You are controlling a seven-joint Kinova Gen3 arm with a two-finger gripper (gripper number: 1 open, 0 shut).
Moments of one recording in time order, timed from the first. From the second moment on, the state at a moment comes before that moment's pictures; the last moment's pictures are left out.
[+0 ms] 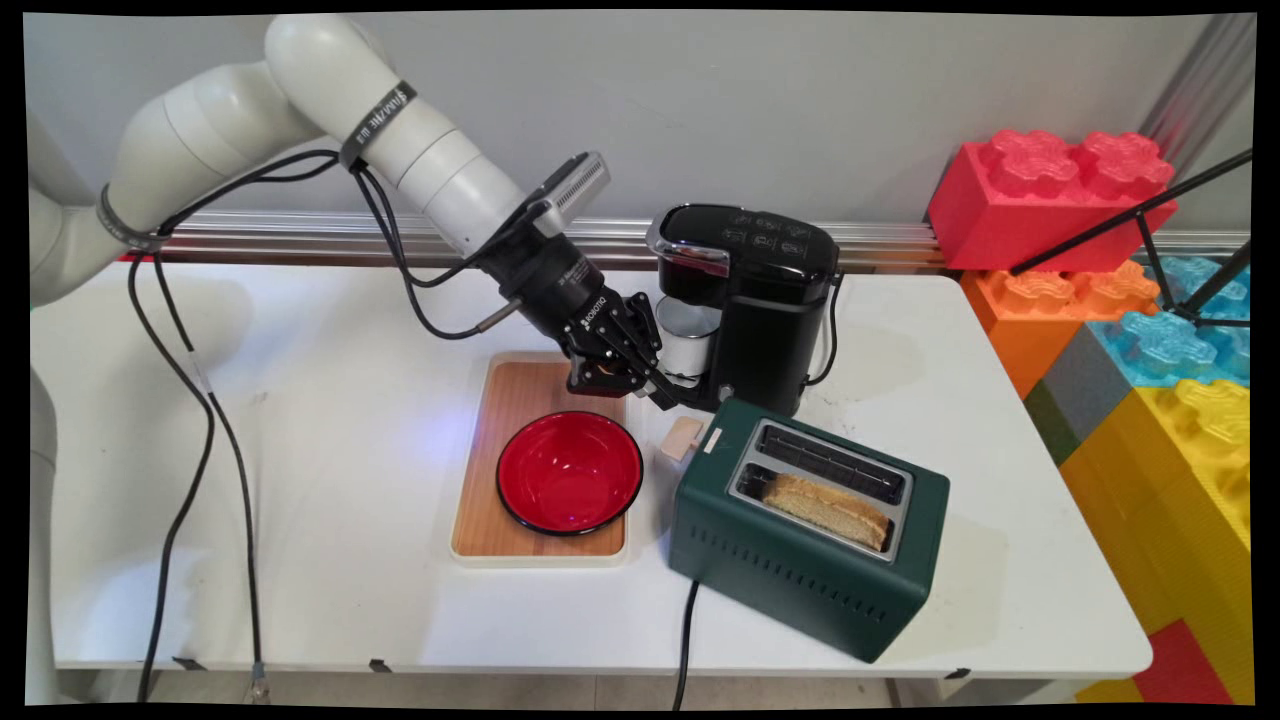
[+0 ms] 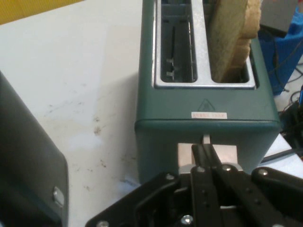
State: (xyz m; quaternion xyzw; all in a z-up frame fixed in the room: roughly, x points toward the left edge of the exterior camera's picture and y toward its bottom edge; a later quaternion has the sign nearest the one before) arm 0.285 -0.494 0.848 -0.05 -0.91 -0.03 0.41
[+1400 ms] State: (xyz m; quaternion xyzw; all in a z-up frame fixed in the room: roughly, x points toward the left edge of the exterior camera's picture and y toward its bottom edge) arm 0.286 -0.488 0.799 0.01 -0.89 -0.06 0.46
